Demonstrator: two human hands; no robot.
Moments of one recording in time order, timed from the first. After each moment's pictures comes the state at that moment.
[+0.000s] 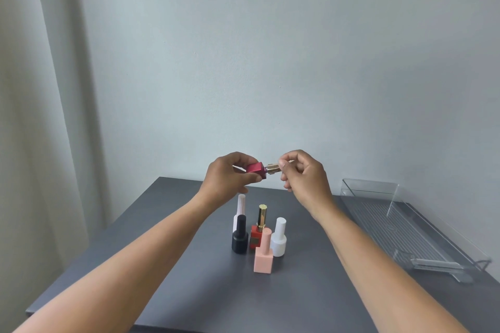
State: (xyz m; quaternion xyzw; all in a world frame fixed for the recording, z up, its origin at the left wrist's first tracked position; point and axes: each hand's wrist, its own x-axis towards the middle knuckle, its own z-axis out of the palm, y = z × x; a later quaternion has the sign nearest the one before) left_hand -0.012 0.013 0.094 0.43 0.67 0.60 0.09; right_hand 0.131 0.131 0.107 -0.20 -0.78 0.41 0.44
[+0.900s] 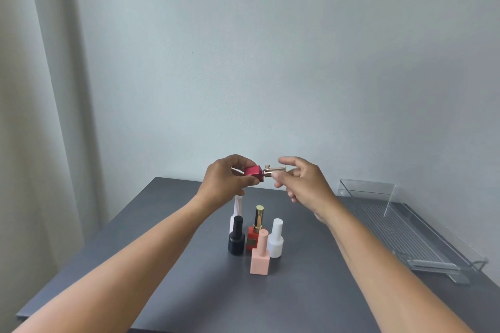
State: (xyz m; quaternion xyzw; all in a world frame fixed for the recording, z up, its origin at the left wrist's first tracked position) left_hand -0.013 0.016 0.090 0.43 0.68 0.59 0.09; right_hand 0.141 0.141 0.109 -0.22 -0.80 0.47 0.31
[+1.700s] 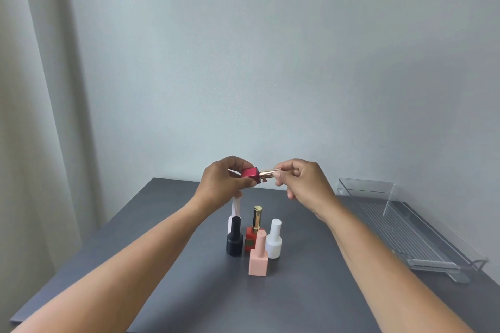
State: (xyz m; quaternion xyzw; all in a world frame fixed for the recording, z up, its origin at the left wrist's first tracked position) left_hand -0.015 0.018 0.085 0.42 0.69 0.58 0.09; right_hand 0.140 0.148 0.107 -0.21 -0.82 0.41 0.33
